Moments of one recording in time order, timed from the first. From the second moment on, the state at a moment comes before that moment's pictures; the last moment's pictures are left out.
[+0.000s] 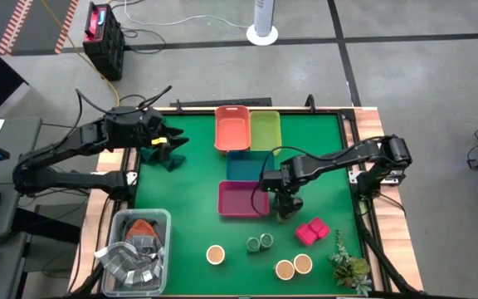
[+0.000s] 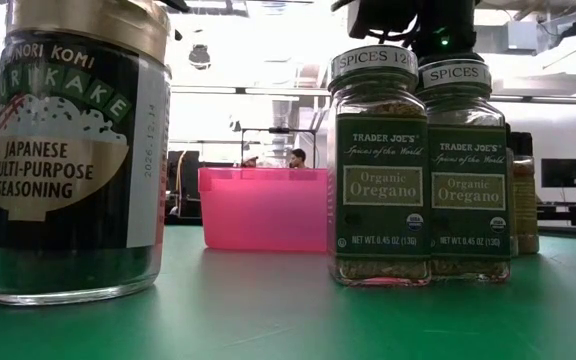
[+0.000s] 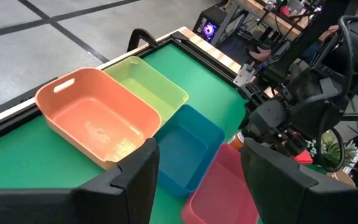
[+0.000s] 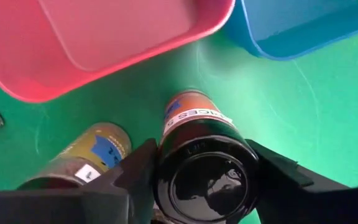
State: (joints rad) left arm 0.31 0.82 1.05 -0.59 -0.03 -0.43; right arm 0.10 1.69 1.24 -1.05 0.07 0.46
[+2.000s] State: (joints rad) left arm 0.31 0.86 1.05 -0.59 0.01 -0.51; right arm -0.56 2.12 2.09 -1.31 0.11 -0.04
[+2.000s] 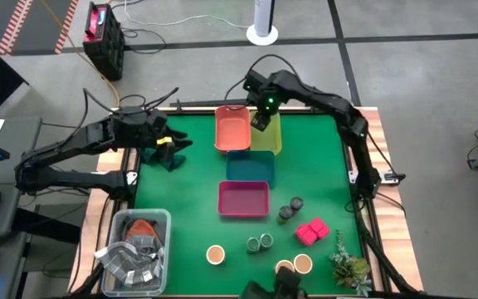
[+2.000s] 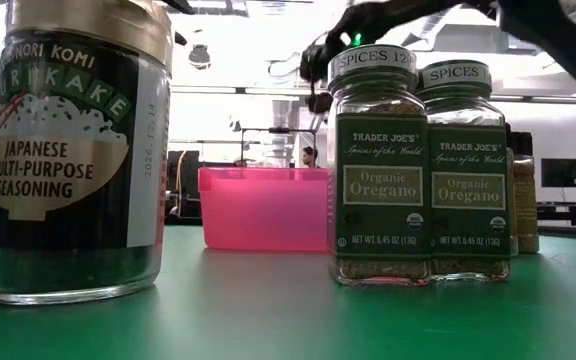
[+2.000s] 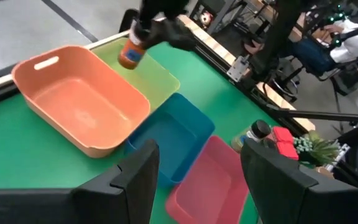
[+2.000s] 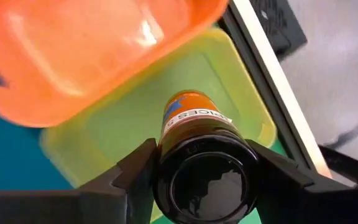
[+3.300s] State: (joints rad) left arm 0.30 0.86 1.05 -0.60 0.01 -0.51; right arm -0.38 1.78 1.97 -1.40 0.14 0.24
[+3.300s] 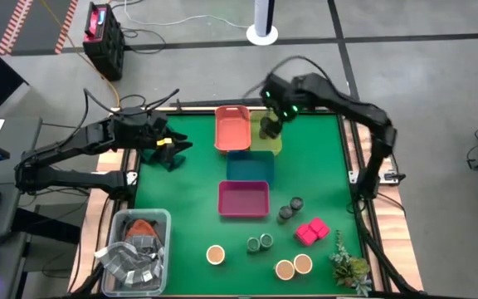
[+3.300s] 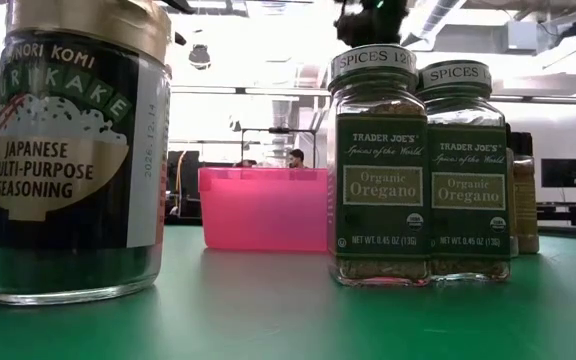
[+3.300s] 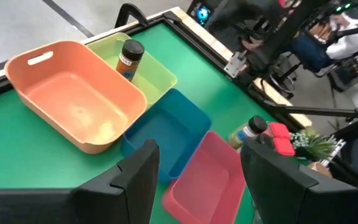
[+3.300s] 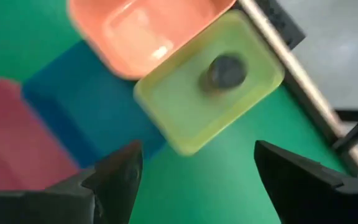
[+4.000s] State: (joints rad) left arm 0.30 0.86 1.05 -0.63 -0.01 -0.34; right arm 0.16 1.49 1.41 -1.36 0.08 0.47
